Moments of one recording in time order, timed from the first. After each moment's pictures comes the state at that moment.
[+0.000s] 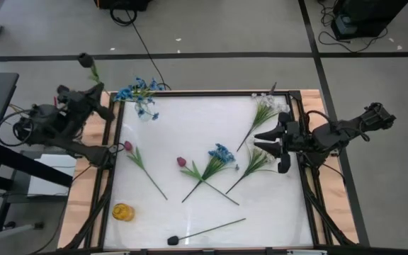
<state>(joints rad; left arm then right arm) -0.27 0.39 0.88 -0.26 -1.42 0.34 0.41 0.81 0.89 -0.20 0.55 0.27</state>
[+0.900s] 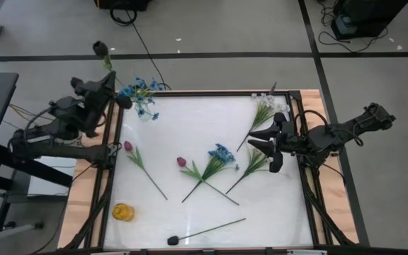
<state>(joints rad) 0.13 0.62 0.88 0.11 -1.10 0.45 0.40 0.89 0.89 -0.05 0.60 0.26</state>
